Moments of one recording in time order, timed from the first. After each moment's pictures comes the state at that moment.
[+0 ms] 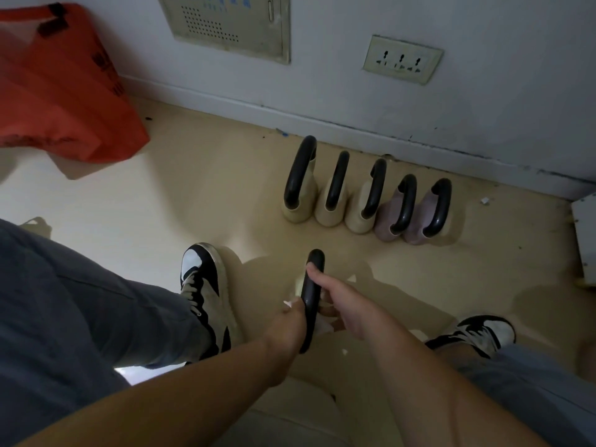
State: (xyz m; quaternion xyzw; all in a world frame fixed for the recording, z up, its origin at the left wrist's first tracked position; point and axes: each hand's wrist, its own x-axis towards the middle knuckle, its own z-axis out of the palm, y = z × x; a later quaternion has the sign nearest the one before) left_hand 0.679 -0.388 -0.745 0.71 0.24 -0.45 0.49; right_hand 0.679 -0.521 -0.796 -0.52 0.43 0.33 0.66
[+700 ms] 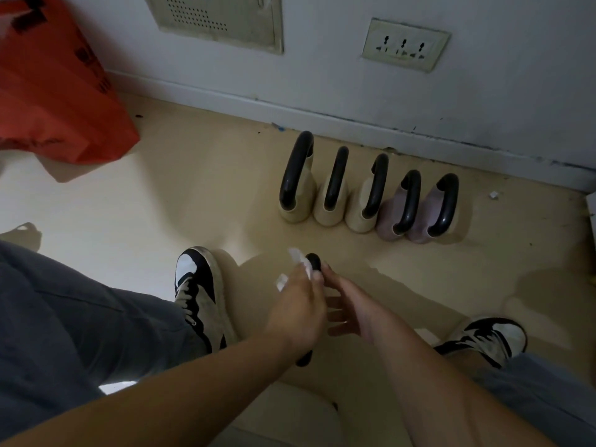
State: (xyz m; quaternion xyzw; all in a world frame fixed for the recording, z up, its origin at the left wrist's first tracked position) left_hand 0.707 -0.412 -0.756 0.85 -0.05 -0.31 0.43; right_hand 0.681 -0.547 -0.815 -0.53 0.42 0.34 0.65
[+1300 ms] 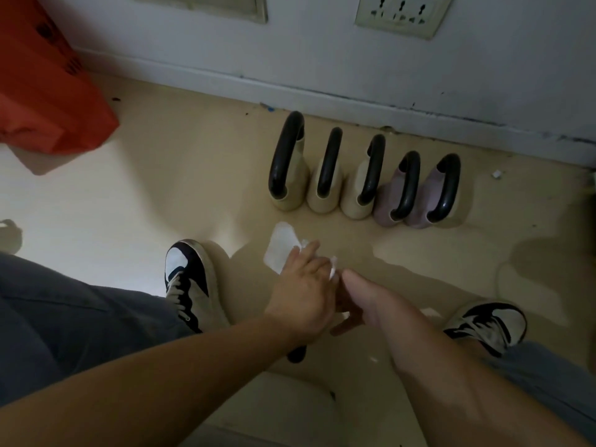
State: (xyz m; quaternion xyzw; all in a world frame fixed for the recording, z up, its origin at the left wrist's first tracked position) left_hand 0.727 -0.424 -0.780 0.87 -0.41 -0.18 0.19; right_hand 0.688 -0.568 -0.829 -0.49 0.44 0.39 0.64
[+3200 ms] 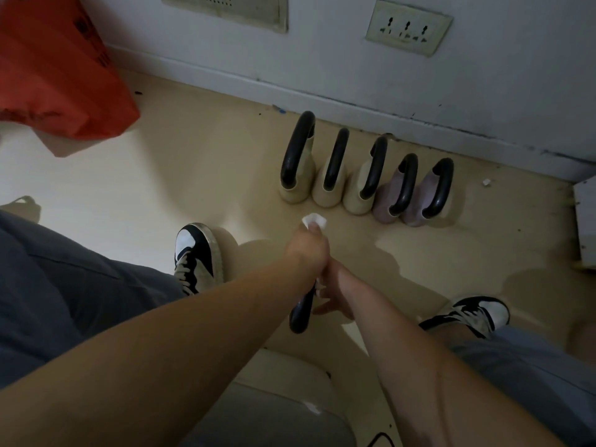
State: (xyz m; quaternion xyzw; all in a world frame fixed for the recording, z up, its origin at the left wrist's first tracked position) left_hand 0.746 -0.466 -0.746 0.79 0.21 -0.34 0.47; right_hand 0.683 -0.517 -0.805 -0.57 0.42 0.34 0.61
